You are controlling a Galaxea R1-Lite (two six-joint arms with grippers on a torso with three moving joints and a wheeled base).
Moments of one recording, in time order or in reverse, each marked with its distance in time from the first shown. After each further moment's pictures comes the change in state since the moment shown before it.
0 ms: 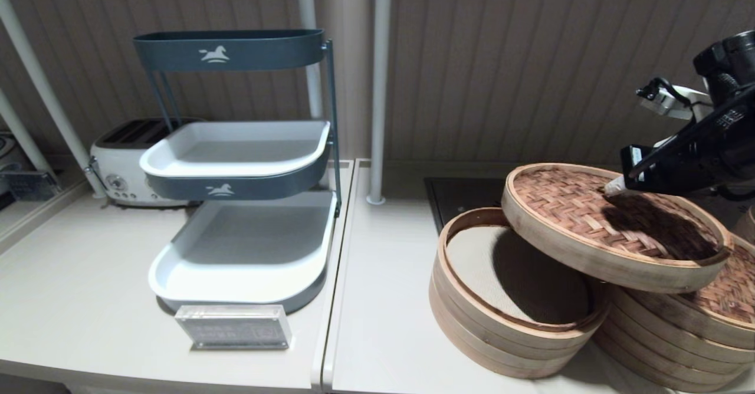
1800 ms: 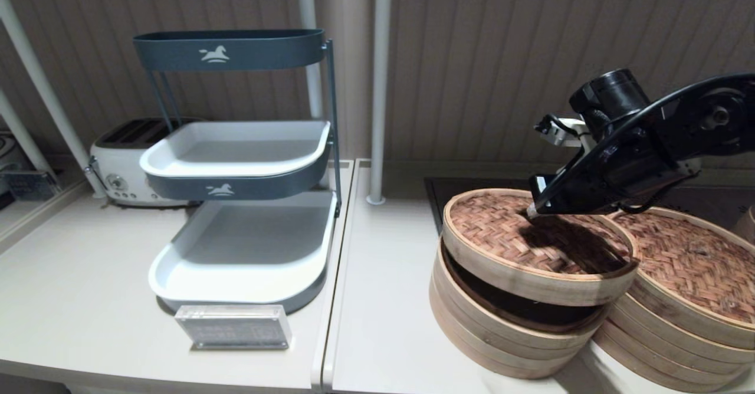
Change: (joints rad) left arm 0.000 0.000 0.000 0.000 0.001 0.001; right arm 0.230 0.159 -0.015 -0.044 -0.078 0.047
